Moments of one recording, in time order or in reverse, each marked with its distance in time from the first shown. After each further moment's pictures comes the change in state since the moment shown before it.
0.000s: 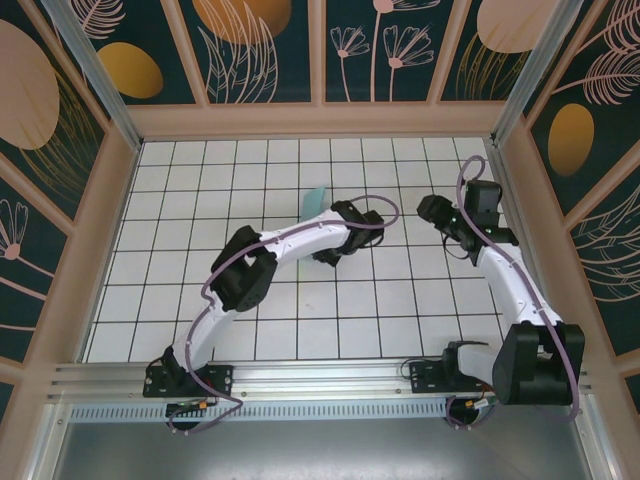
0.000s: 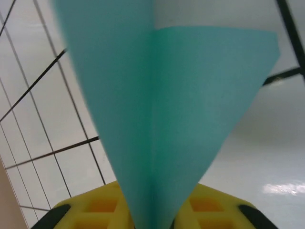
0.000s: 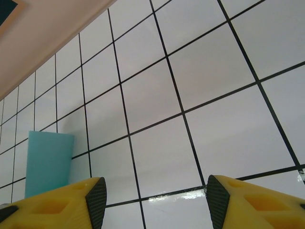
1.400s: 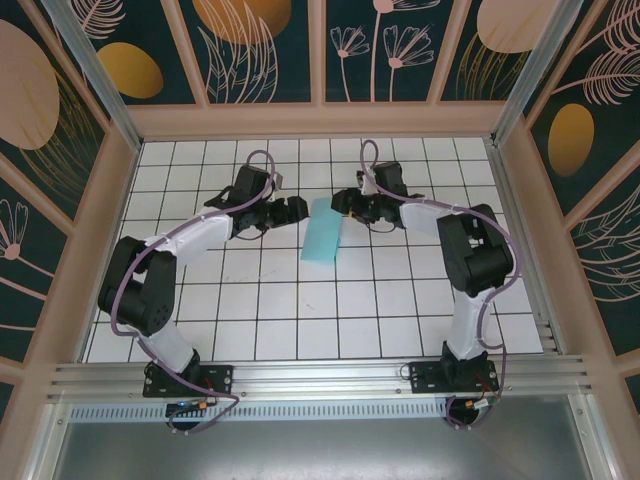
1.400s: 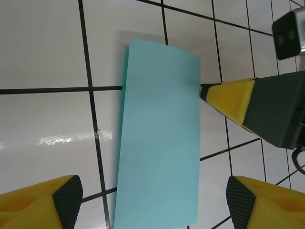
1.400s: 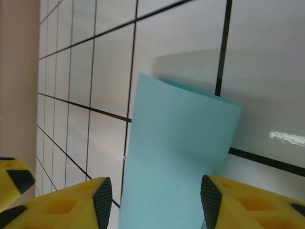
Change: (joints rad) left arm 0.529 -0.609 -0.832 1.116 0.927 -0.050; right arm 0.381 0.828 0.379 0.372 -0.345 0.117
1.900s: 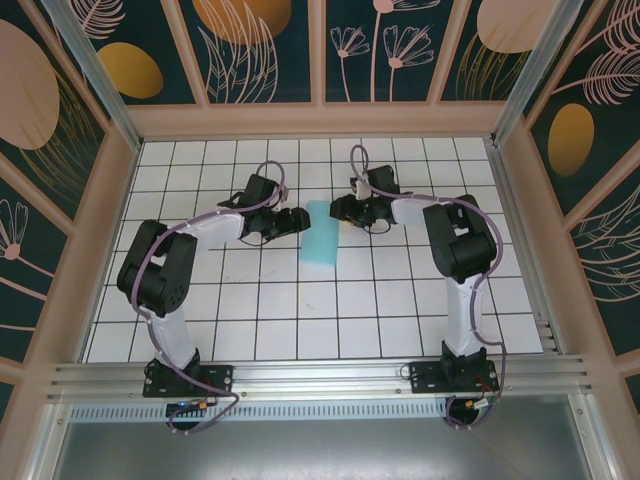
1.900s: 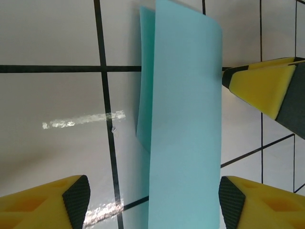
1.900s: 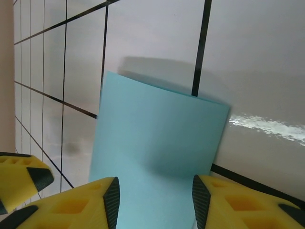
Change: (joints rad) left arm 0.000 0.159 0.023 0.034 0.040 0.000; right arm 0.000 0.084 0.089 -0.104 0.009 -0.102
